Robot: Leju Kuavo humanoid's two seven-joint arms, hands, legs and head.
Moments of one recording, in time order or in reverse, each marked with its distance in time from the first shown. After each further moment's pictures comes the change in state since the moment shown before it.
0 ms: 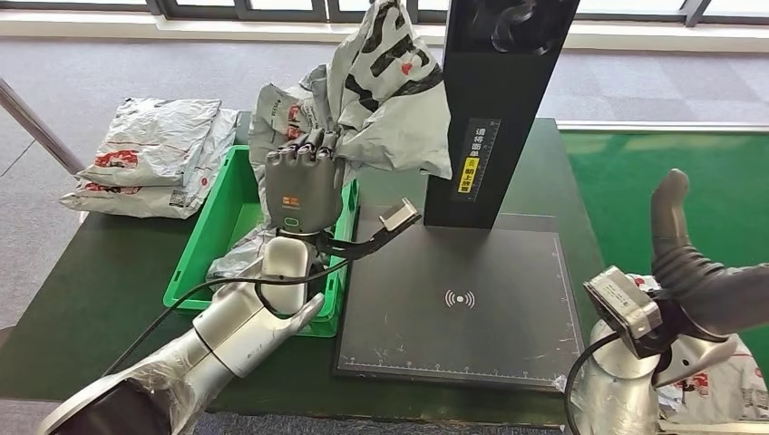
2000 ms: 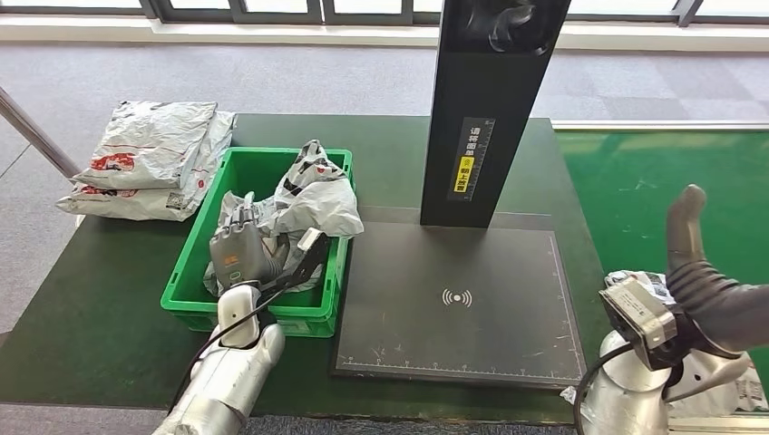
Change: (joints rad) left arm 0.320 -0.199 0.794 0.251 0.010 -0.003 -0.388; right arm 0.040 -0.003 -0.042 -0.021 -0.015 0.000 0.000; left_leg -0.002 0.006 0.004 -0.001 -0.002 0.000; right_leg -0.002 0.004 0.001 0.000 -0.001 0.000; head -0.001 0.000
